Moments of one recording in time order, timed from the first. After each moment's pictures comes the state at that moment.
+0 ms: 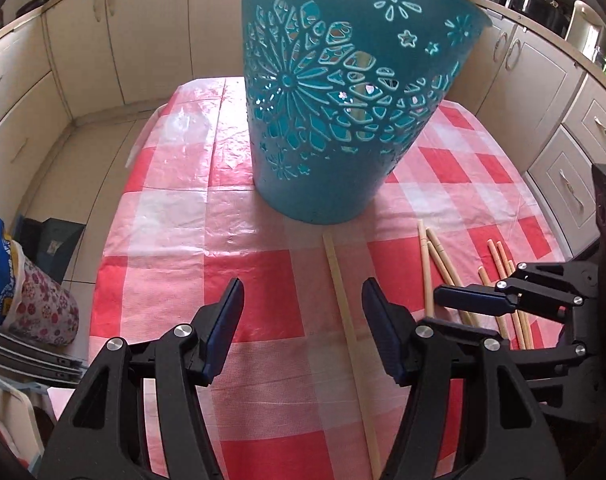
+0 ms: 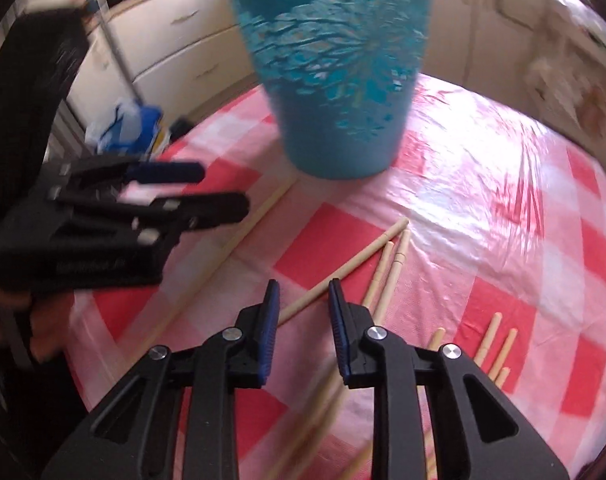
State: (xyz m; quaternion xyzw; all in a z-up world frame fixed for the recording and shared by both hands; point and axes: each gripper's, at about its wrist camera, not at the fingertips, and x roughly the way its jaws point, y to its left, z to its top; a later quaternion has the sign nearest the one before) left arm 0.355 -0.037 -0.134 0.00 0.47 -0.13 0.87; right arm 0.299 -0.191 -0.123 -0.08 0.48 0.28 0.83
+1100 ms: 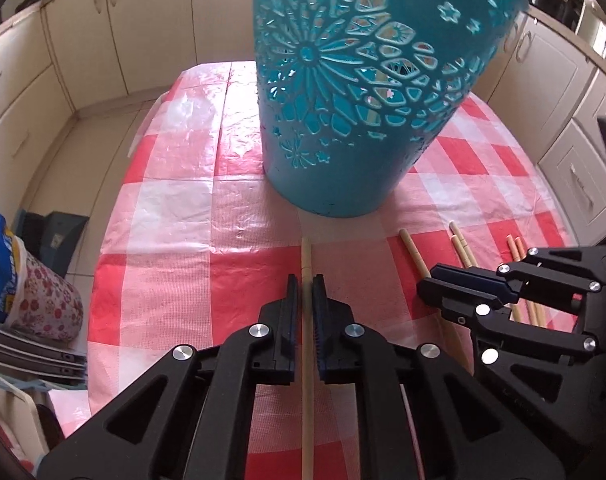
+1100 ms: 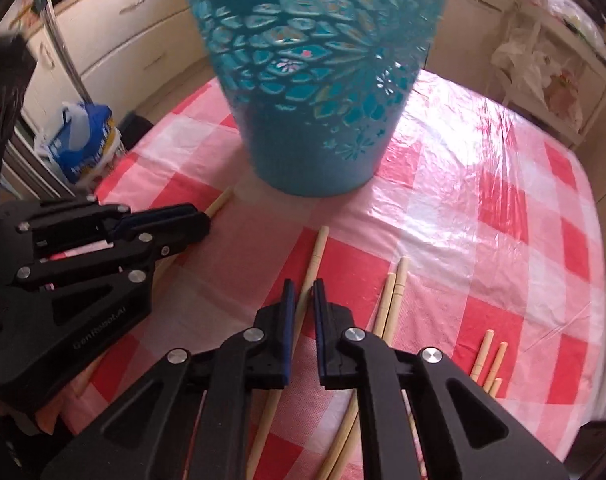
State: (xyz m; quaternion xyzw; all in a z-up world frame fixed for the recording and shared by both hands) left arm 0.365 -0.034 -0.147 0.02 0.49 -0.11 0.87; right arm 0.329 -0.138 -0.123 -0.10 0.52 0.17 0.83
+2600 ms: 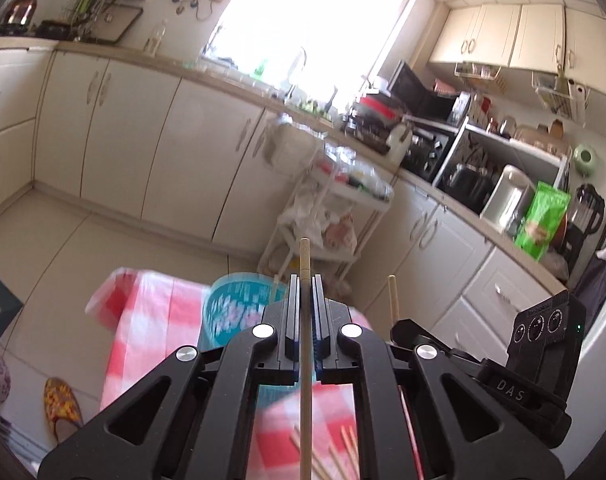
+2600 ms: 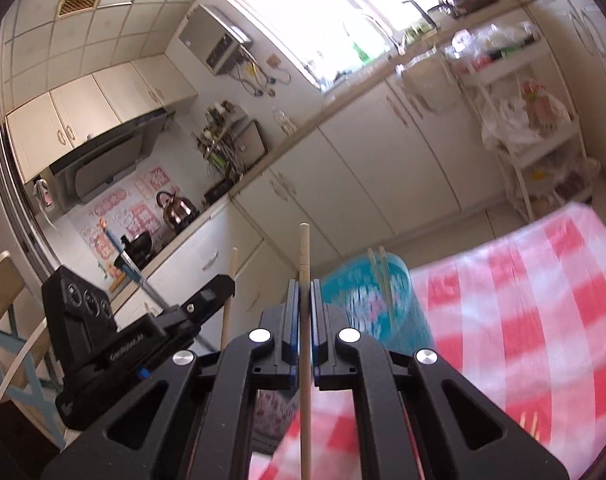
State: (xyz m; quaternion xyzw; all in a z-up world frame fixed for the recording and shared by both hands) left arm 0.360 0.007 0.062 -0.18 0.21 -0.21 0.94; right arm 0.318 -0.232 0.050 0.29 0.22 0.23 0.90
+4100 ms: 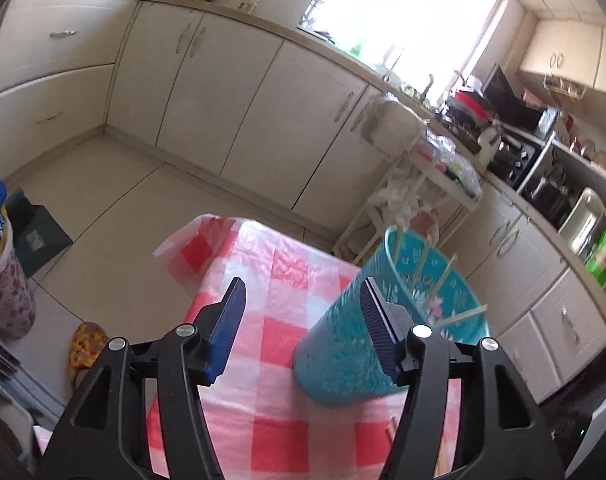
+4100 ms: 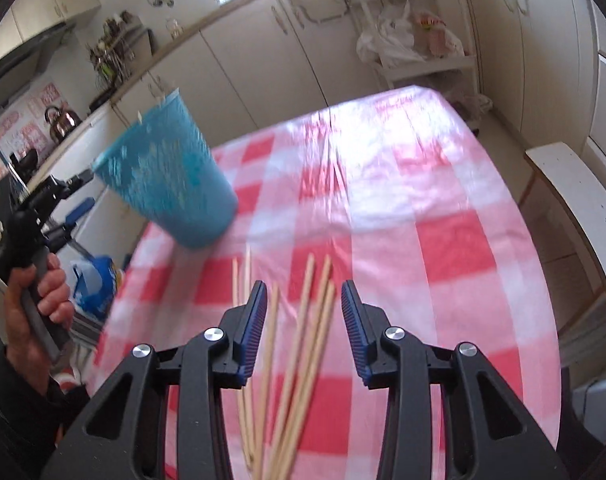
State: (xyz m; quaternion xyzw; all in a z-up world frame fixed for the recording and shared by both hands) left arm 0.375 0.068 -0.057 -0.21 0.30 -0.09 0.93; right arm 0.242 -0.300 -0.086 0.17 0.43 0.08 0.88
